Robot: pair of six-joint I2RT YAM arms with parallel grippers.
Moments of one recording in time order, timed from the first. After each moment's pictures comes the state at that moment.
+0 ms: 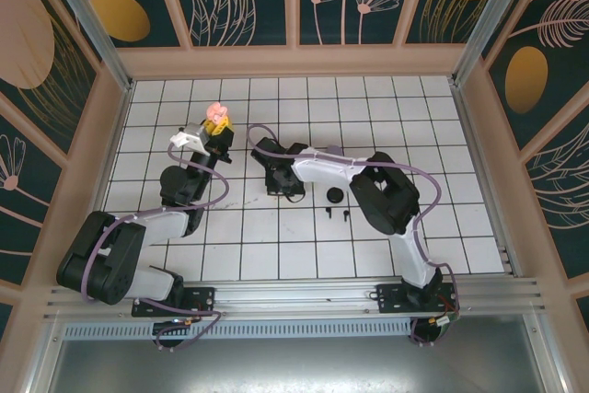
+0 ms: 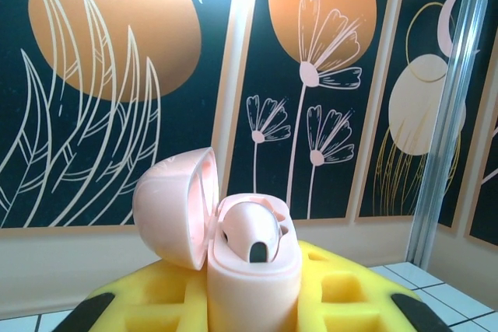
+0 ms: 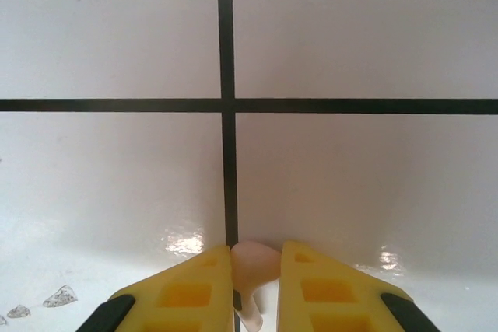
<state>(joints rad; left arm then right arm) -0.35 1.39 0.39 1.36 0.09 -0.21 0.91 2.12 1.54 -0.70 0.08 0.85</state>
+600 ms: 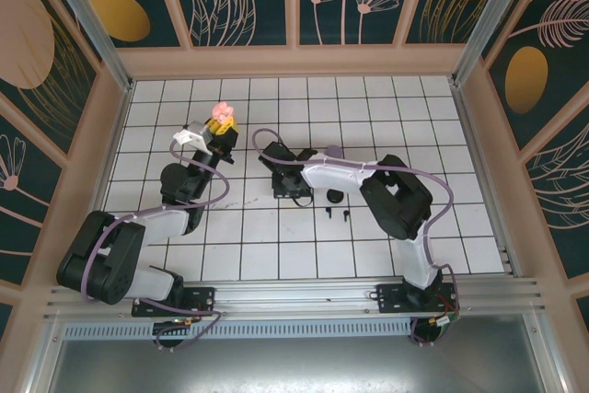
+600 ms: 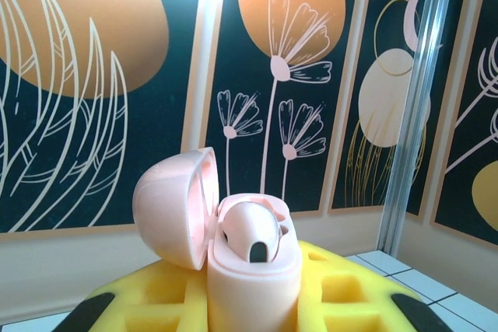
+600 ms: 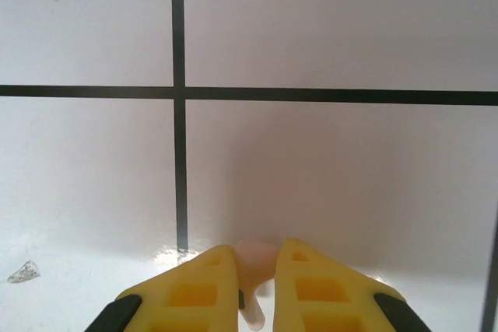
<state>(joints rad) -0.34 1.39 0.41 1.34 0.17 -0.22 0.91 2.00 1.39 -0.61 0.13 0.82</state>
